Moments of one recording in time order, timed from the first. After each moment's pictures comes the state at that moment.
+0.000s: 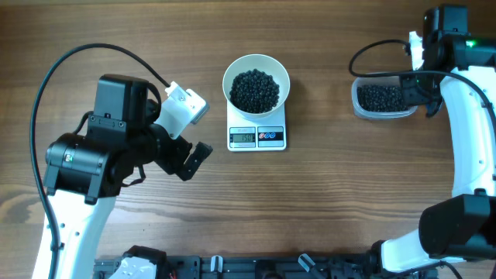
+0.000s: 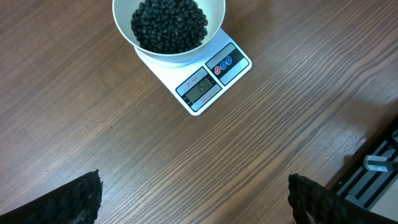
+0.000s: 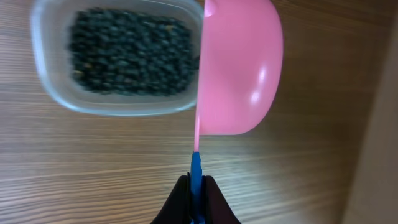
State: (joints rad) left arm -0.24 1.16 1.39 -1.25 0.30 0.42; right arm -0.09 1.70 1.66 -1.27 0.32 -0.23
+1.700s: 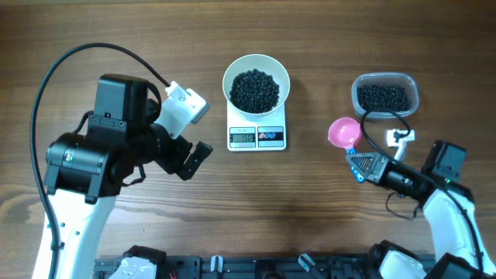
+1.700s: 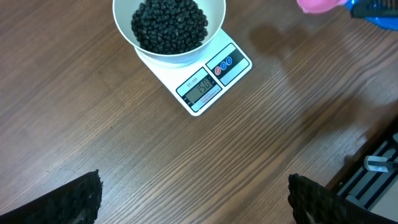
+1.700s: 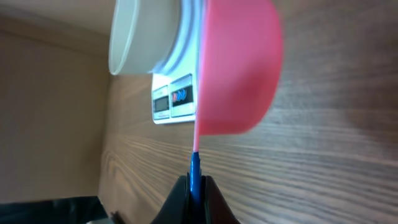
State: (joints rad) left arm -0.24 1.16 1.39 -1.25 0.30 0.42; right arm -0.46 1.21 0.44 -0.46 -1.06 0.00
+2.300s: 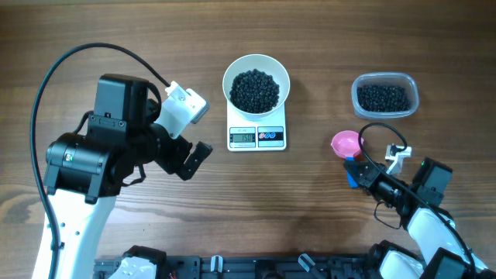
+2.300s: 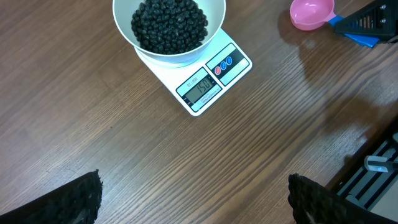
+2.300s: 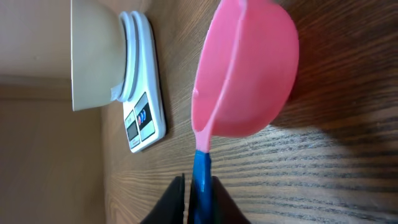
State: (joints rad) left arm -0.24 1.16 1.39 -1.25 0.30 0.42; right arm -0.46 1.21 0.21 -0.03 -0.98 0.38
